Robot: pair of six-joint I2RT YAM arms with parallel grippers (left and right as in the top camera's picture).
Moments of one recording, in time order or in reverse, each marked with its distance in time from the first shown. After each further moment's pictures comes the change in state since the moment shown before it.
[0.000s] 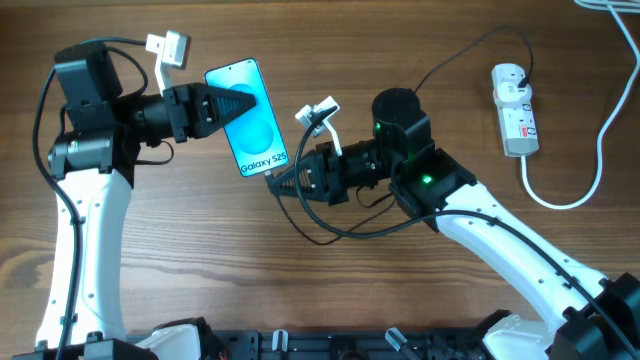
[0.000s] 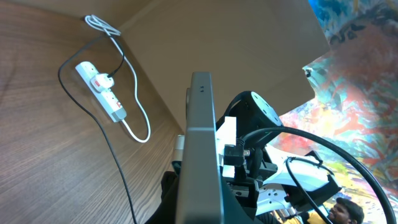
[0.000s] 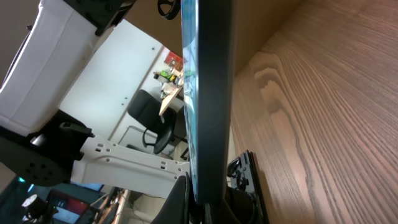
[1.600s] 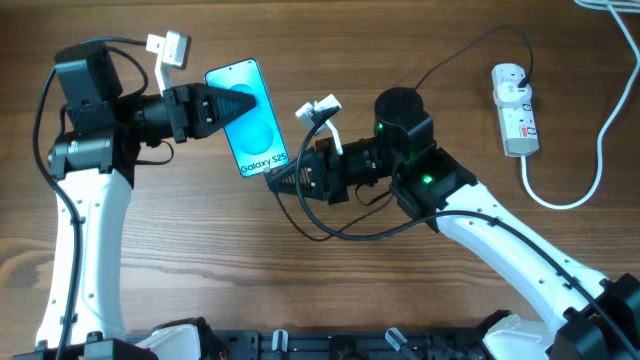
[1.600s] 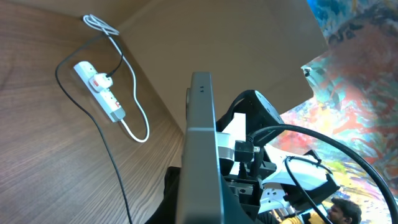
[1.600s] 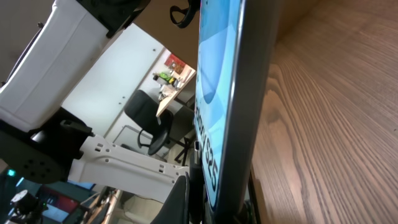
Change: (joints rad) left arm 0.000 0.000 0.000 0.000 0.006 0.000; right arm -0.001 -0.002 0.000 0.046 0.005 -0.019
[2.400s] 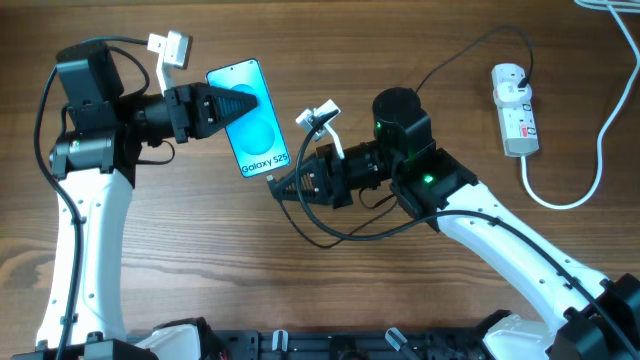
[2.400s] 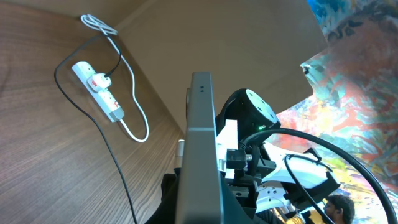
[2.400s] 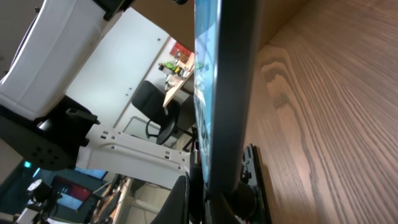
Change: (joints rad) left arm -0.005 0.000 0.000 0.007 0.001 0.003; right arm -0.003 -0.001 0.000 -0.071 -0.053 -0.030
